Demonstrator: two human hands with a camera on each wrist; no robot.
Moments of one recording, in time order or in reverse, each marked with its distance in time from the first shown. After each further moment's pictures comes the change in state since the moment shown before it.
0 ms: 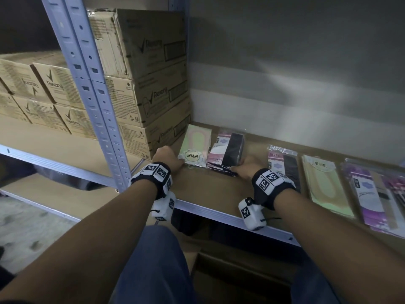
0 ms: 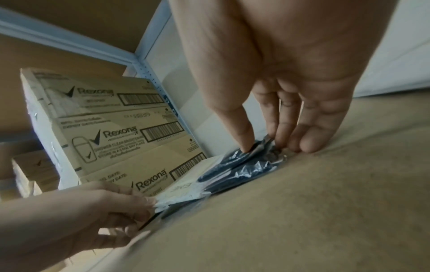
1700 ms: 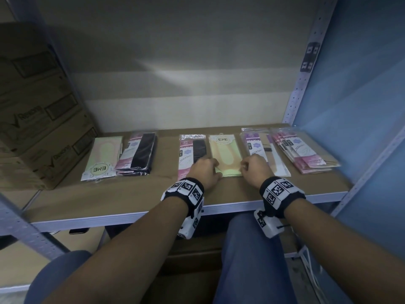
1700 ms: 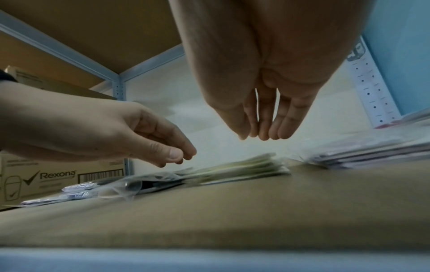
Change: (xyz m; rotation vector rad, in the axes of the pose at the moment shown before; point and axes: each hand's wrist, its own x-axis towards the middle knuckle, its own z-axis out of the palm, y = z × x) left_hand -0.153 0.229 0.171 0.079 -0.238 0.818; right_hand -0.080 0.226 -0.131 -0.186 0.446 -0.011
